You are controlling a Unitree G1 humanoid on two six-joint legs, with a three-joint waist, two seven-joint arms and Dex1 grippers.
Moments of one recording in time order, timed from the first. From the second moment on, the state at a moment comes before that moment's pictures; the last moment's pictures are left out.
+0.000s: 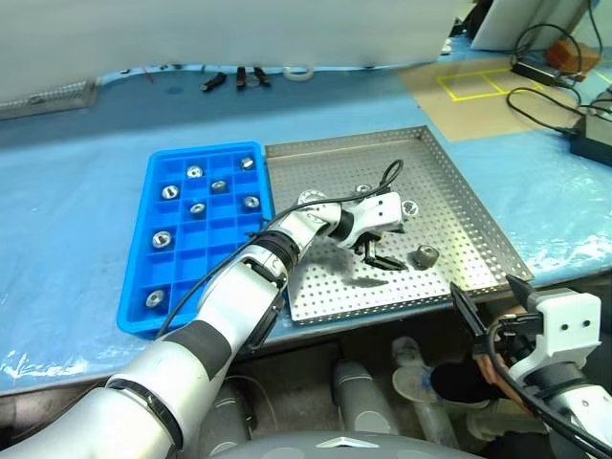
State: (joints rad) left arm -1.20 -0.17 -0.24 1.29 0.15 -0.25 -1.11; right arm 0.66 -0.36 -0.36 -1.00 0.40 0.51 0.18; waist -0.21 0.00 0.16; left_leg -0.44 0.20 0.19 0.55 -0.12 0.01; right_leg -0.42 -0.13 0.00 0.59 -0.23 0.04
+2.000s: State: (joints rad) left arm -1.21 -0.13 -0.21 1.35 0.29 -0.11 -0.81; right arm 0.52 -0.36 -0.27 -1.00 0.33 0.61 0.20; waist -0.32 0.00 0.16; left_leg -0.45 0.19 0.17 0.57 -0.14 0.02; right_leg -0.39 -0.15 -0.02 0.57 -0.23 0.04
